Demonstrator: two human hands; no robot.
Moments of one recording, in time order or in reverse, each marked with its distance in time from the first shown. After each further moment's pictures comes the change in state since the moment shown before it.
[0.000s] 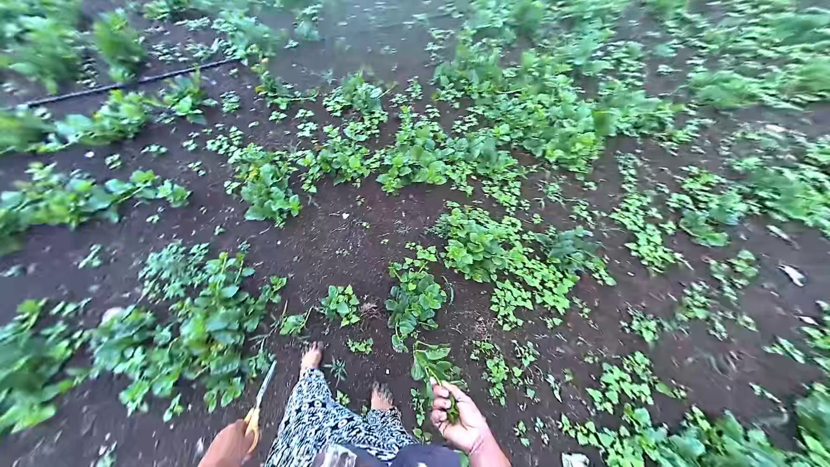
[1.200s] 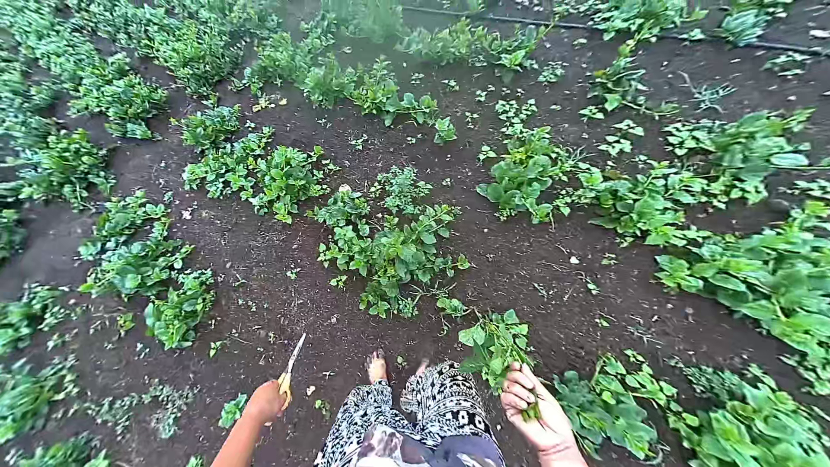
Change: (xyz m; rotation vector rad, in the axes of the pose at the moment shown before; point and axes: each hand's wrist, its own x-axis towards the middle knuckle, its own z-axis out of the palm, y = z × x) left_hand -0.117 -0.402 0.056 -0.735 0.013 -0.578; right_hand 0.059 0.324 0.202 -0.398 -0.401 0.308
